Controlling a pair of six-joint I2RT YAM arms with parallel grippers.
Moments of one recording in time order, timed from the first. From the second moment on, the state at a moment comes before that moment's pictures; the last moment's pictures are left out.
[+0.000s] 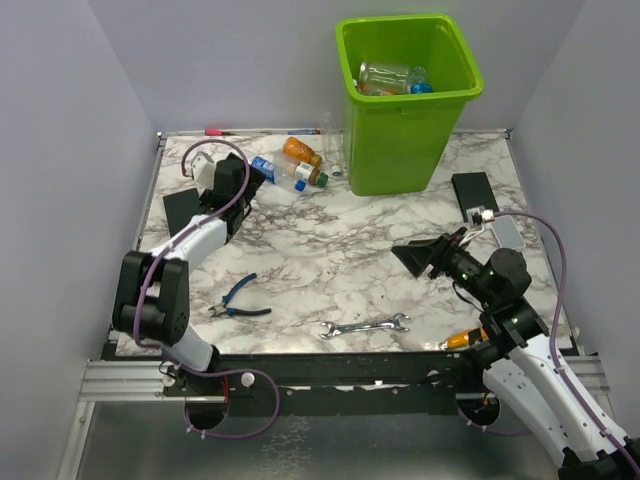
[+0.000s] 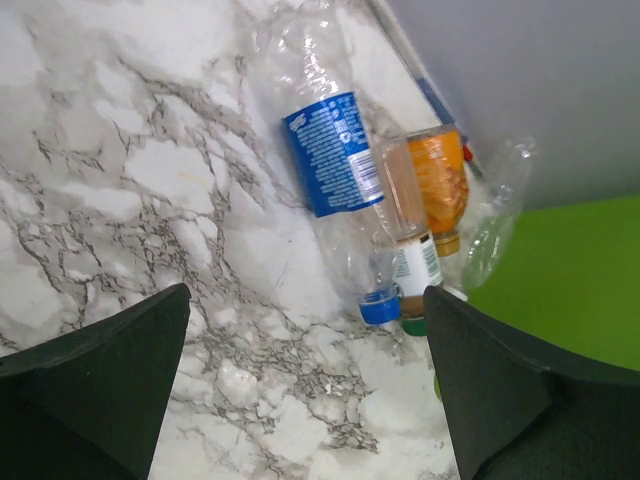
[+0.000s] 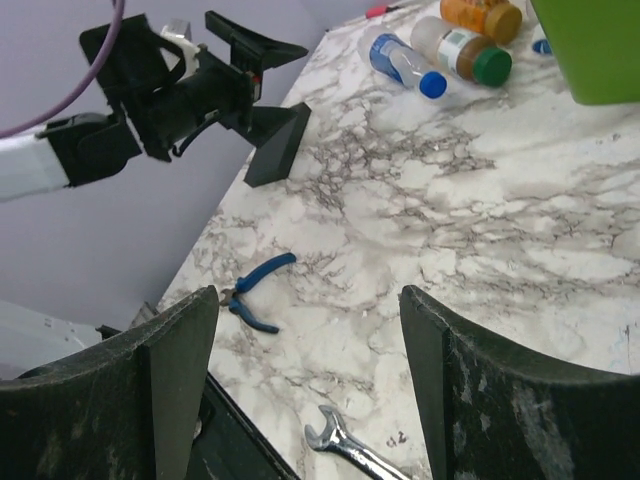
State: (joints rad) left arm -0.25 1.50 0.94 0.11 -0.34 -0.97; right arm 0.38 0.54 0.48 0.04 -0.34 0.64
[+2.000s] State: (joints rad) left arm -0.36 1.33 0.74 0.09 -0.17 -1.27; right arm 0.54 0.64 0.42 0.00 -0.28 0.54
